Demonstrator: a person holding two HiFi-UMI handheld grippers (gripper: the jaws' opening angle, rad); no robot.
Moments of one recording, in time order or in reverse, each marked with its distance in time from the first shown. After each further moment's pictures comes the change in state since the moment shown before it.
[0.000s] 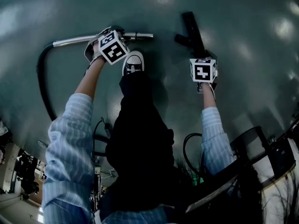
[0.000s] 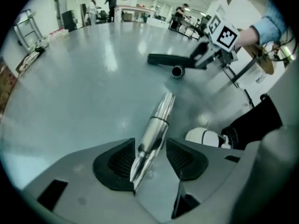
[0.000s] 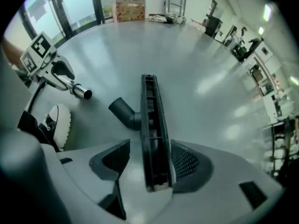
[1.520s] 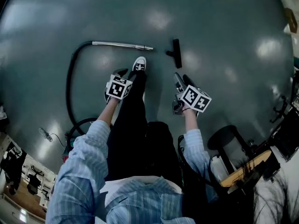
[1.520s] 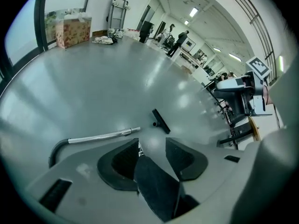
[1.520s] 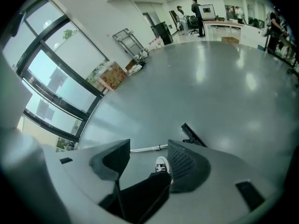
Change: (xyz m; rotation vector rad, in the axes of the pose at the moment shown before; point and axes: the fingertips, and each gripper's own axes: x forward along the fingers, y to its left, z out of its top) left arm -0.379 -0.162 0.024 -0.736 -0.344 0.011; right arm -0.459 0.077 0.093 0.630 -0.298 0.391
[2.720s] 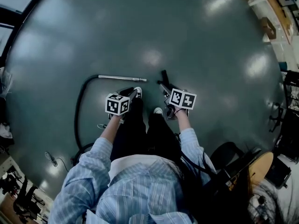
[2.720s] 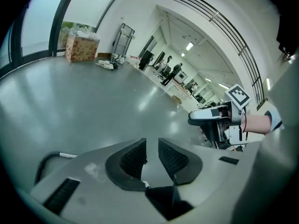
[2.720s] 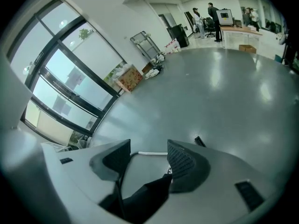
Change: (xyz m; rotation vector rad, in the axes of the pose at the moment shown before) left arm -0.163 -0.111 0.122 -0.087 -0.314 -0.119; right arm -0.111 0.101 0.080 -0.129 -0.008 0.122
